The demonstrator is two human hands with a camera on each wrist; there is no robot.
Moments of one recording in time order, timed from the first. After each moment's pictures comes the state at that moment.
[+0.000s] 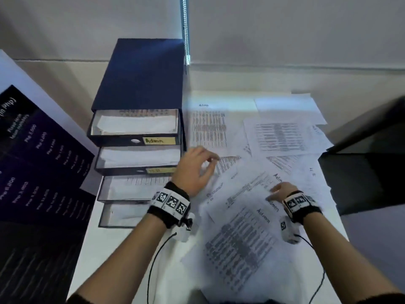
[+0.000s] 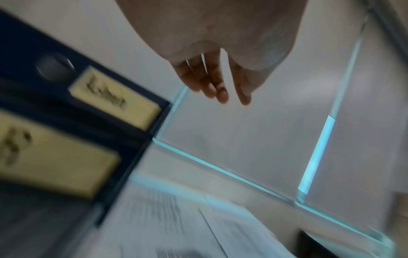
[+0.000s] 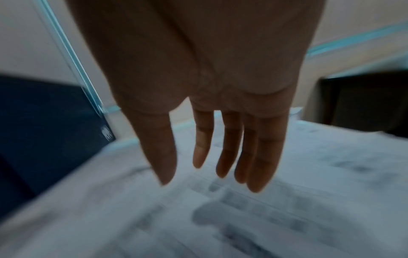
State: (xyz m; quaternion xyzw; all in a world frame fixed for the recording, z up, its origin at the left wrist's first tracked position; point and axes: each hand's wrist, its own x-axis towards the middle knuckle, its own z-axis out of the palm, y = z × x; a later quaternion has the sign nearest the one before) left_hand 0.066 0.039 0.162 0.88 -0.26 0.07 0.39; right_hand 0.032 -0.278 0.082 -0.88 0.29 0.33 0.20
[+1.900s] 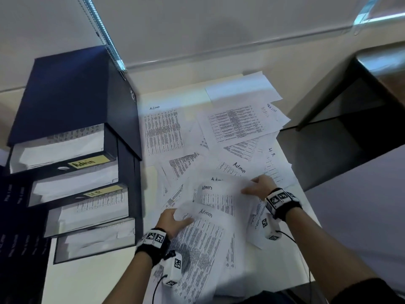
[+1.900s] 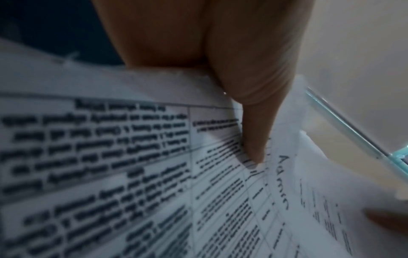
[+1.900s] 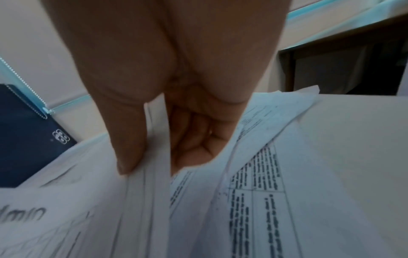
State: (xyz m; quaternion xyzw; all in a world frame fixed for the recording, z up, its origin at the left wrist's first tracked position) left_hand -0.006 -0.018 0.012 0.83 0.05 -0.35 0.44; right_hand -0.013 -0.364 0.033 -0.85 0.28 0.22 0.39
